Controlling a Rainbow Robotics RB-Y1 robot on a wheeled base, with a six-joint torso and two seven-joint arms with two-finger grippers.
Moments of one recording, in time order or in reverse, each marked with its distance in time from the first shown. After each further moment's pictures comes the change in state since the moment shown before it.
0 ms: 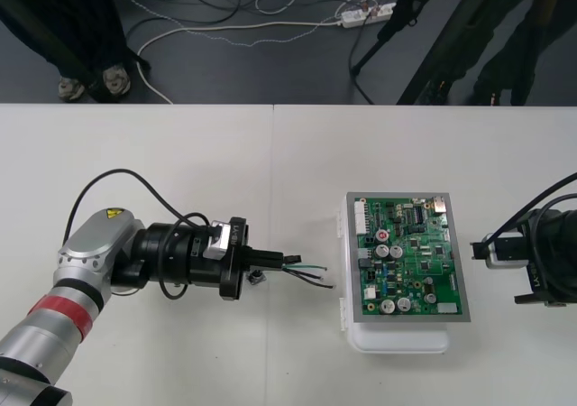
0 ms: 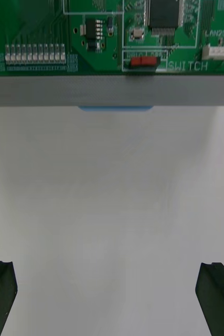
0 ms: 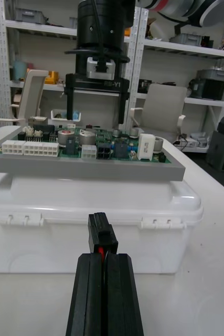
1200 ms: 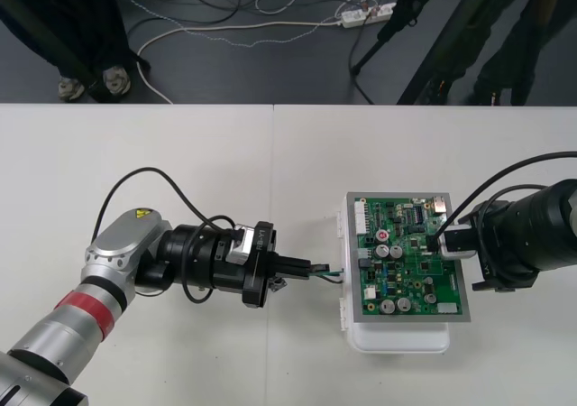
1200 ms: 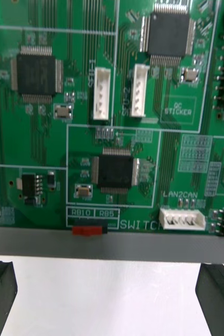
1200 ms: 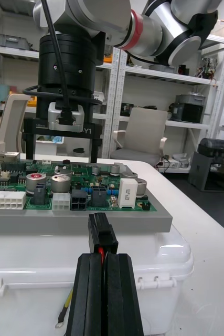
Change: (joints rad) right arm -0.184 0.060 0.217 0.040 0.104 0.006 -0.090; left arm -0.030 -0.037 -0.115 0.001 0.092 0.000 0.000
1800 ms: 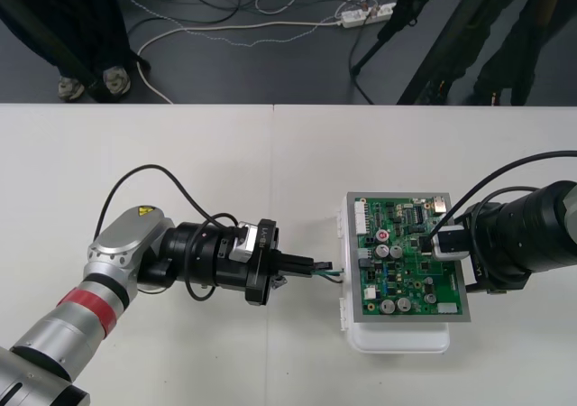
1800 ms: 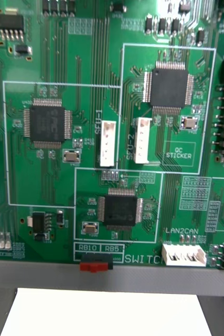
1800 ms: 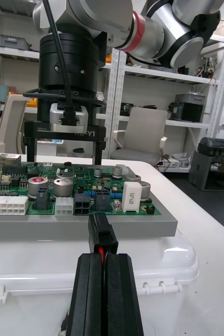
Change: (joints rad) right arm -0.001 0.022 0.000 0.000 -0.018 0.000 0.000; left arm -0.011 -0.003 -0.010 0.000 0.004 0.012 0.001
